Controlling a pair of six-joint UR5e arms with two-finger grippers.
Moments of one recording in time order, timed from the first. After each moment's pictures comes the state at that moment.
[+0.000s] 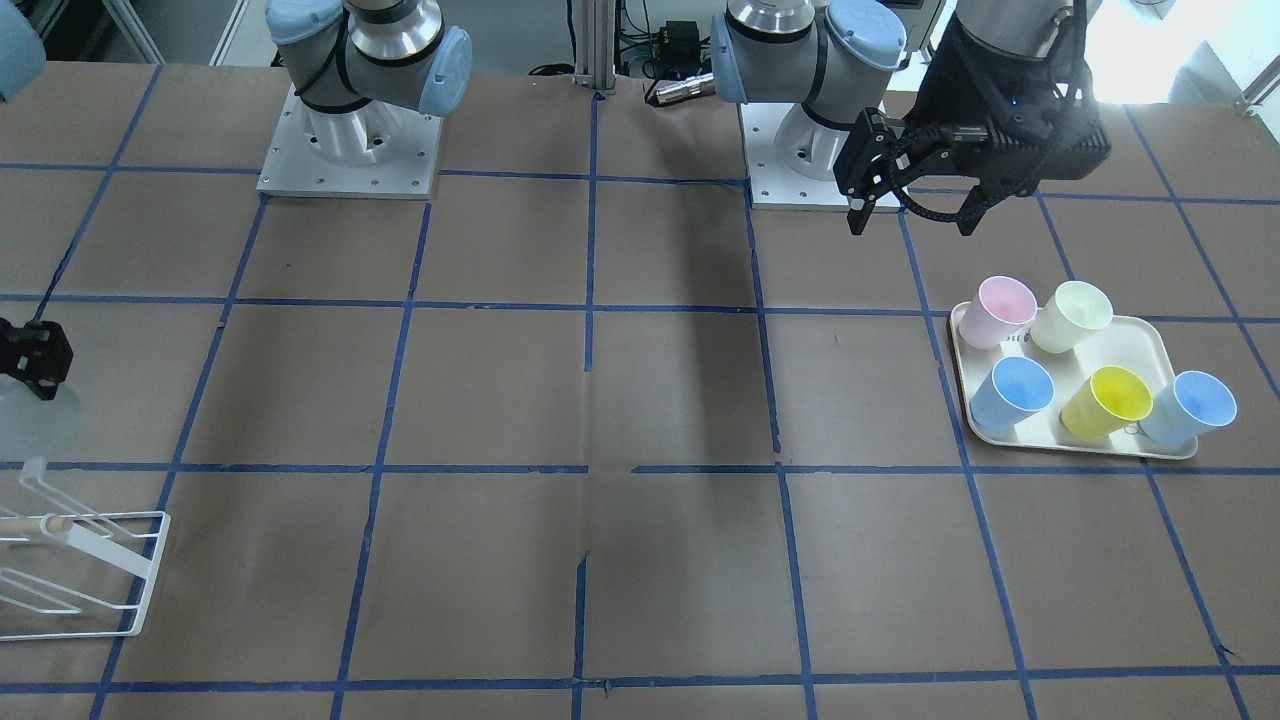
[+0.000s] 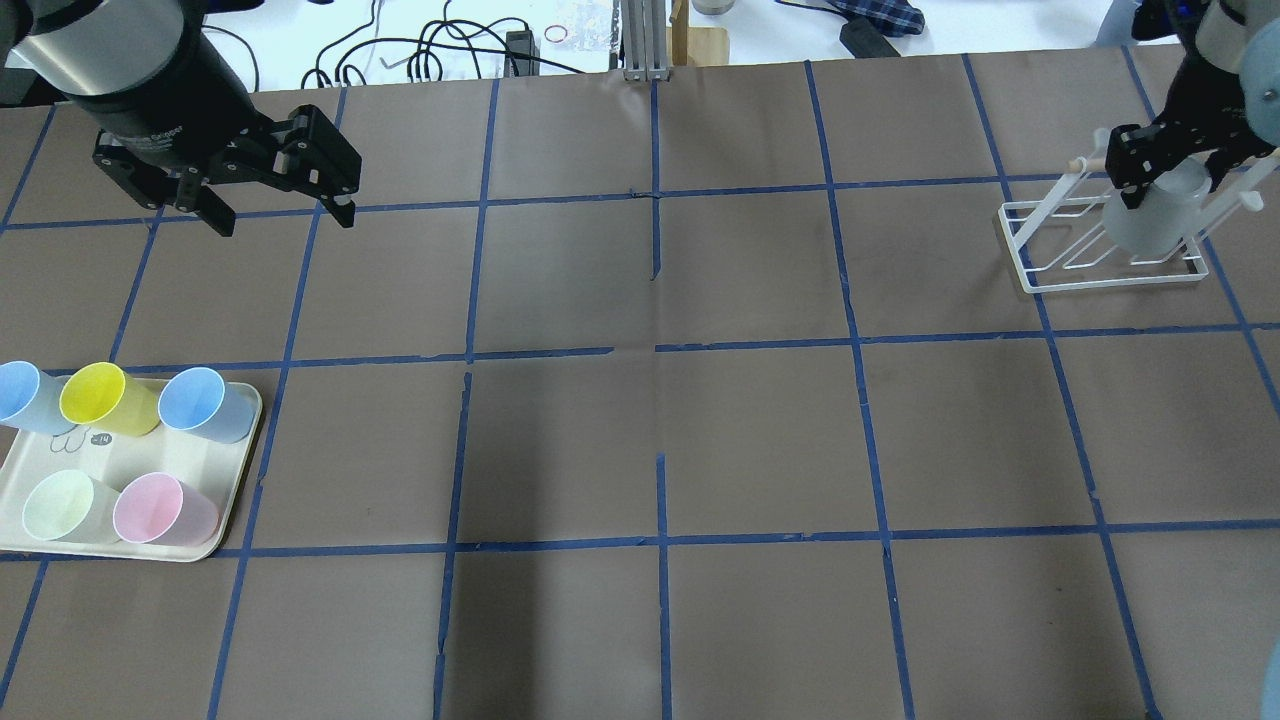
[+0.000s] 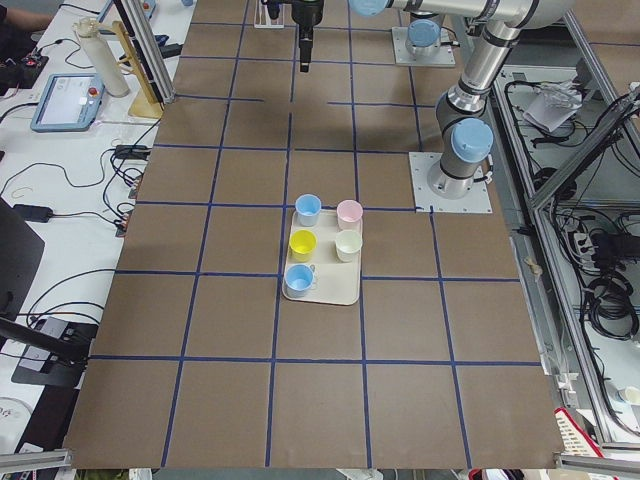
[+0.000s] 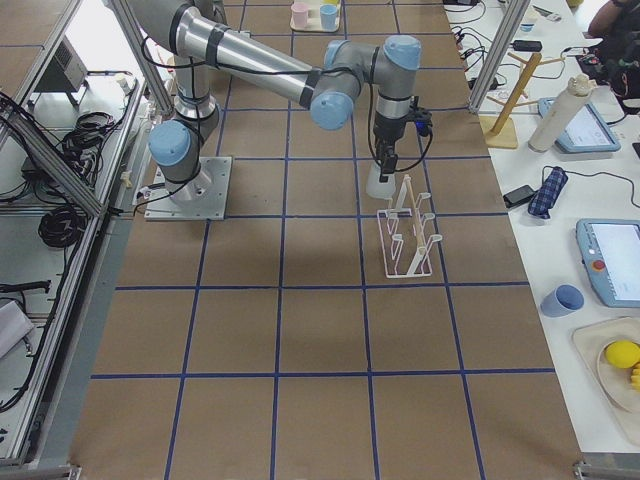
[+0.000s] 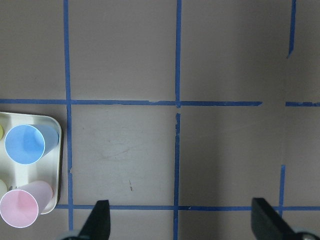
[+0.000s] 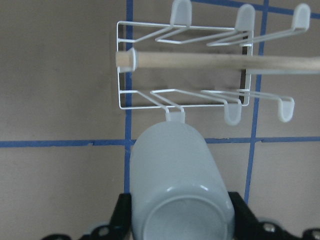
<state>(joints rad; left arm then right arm) -1.52 -1.52 -1.52 -1.61 1.56 0.02 1.24 -1.40 1.57 -1.81 -1.79 -0.39</state>
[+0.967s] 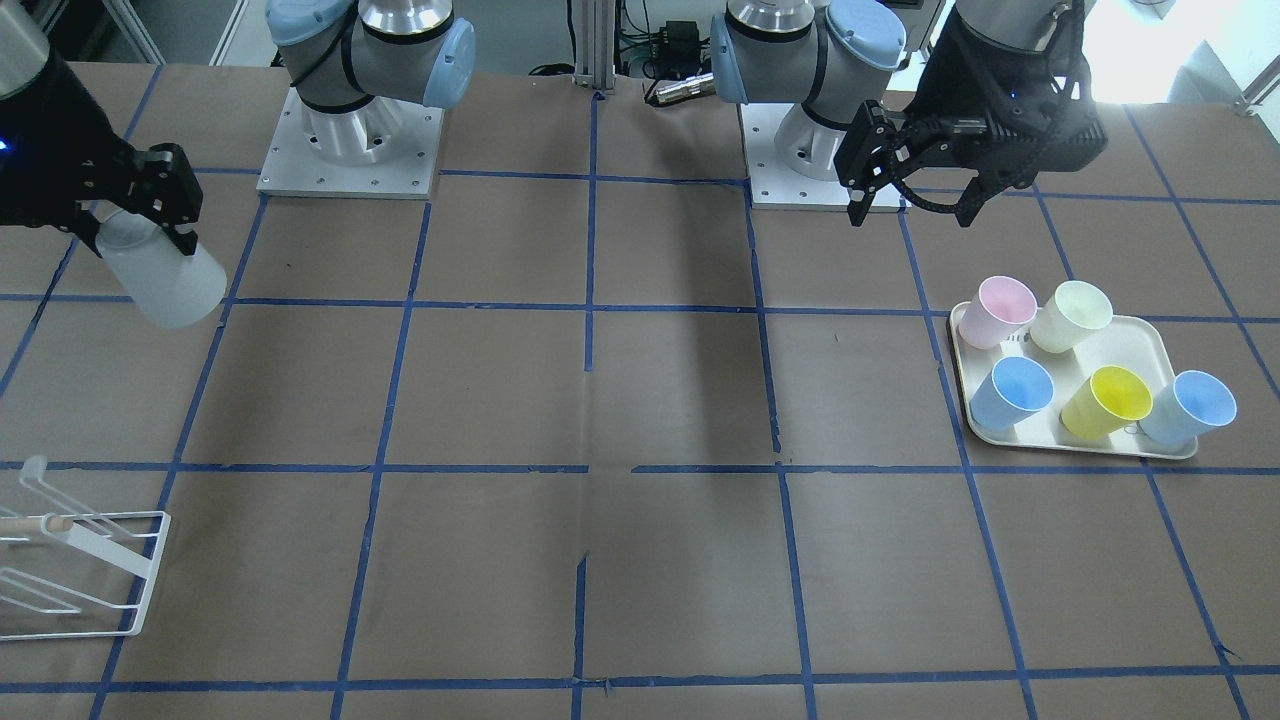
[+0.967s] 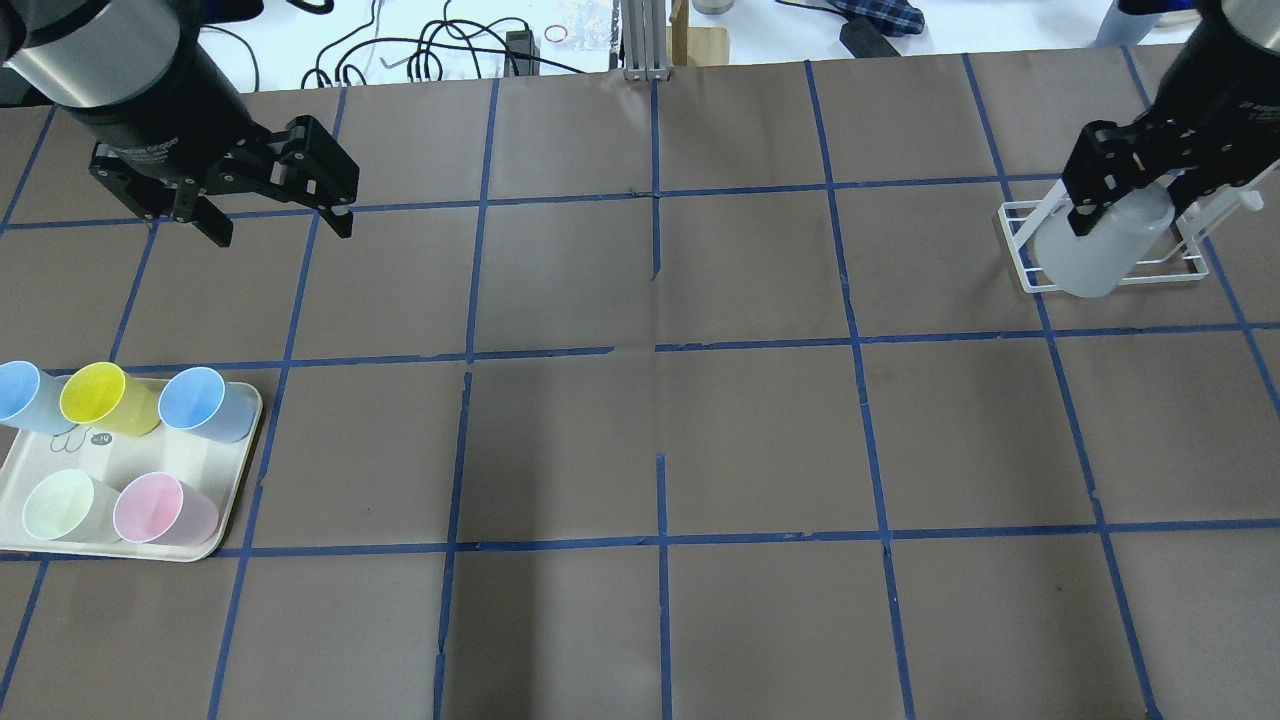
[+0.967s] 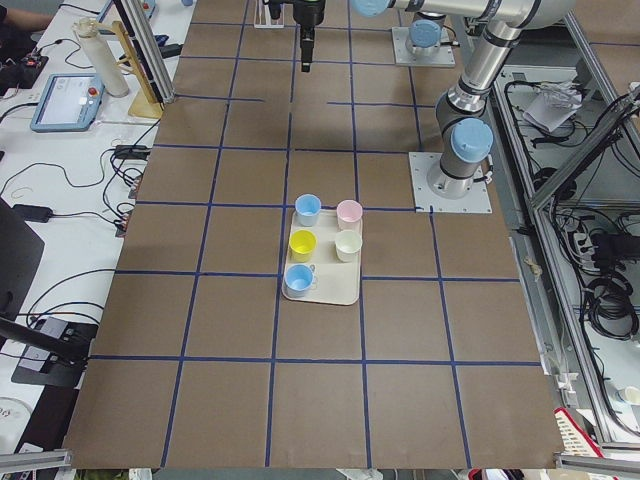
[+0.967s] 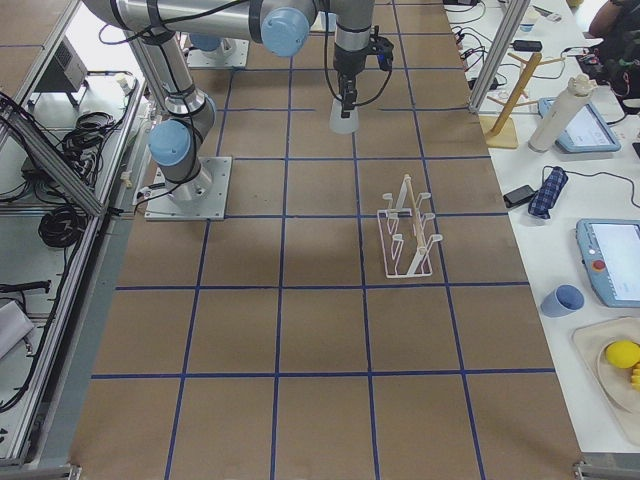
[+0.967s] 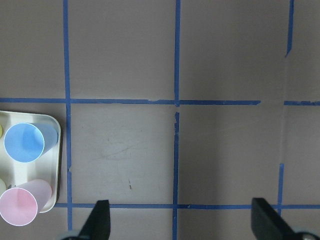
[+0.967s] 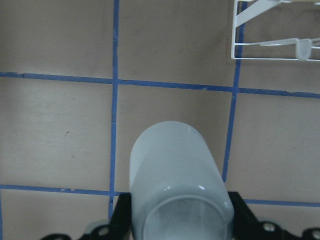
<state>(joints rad) -1.50 -1.49 -1.54 -1.63 1.55 0.03 1.37 -1.60 1.57 -1.51 -1.58 -0.29</state>
